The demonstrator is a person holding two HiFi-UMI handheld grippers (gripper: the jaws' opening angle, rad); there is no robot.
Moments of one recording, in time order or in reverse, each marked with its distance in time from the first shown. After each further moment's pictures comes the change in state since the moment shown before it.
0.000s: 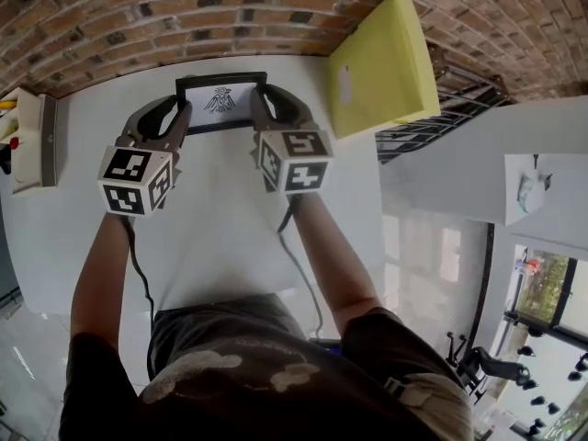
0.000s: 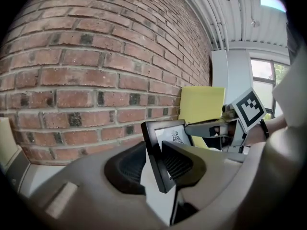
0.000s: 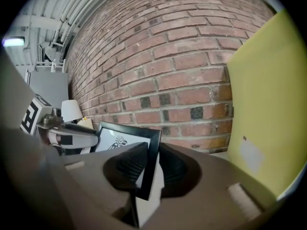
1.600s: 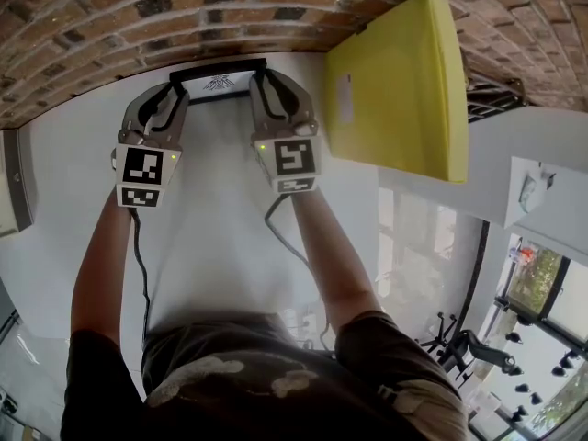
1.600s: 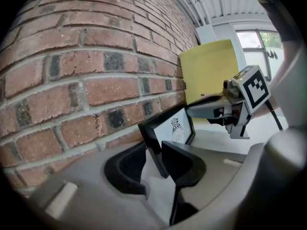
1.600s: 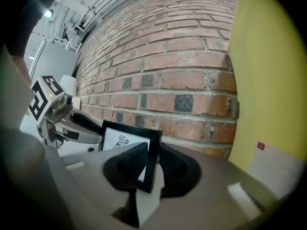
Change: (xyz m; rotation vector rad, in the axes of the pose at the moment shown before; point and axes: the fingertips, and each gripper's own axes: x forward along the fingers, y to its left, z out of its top) left arm 0.138 0.019 -0.044 0.263 0.037 0.011; right arm 0.079 -0.084 -0.026 -0.256 -0.142 -0.033
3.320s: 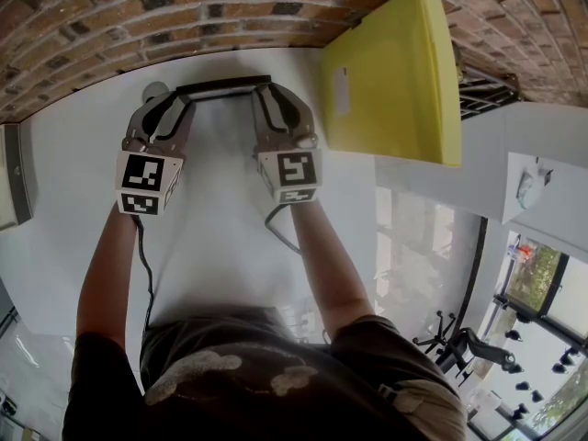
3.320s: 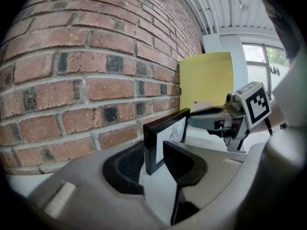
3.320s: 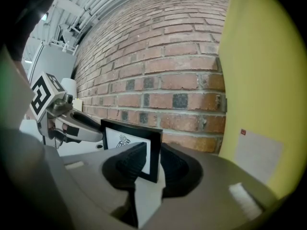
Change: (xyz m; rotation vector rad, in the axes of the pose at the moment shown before) left arm -0.020 -0.026 0.000 -0.112 -0.010 -0.050; right arm -0.034 0.008 -0.014 0.046 0.026 -0.016
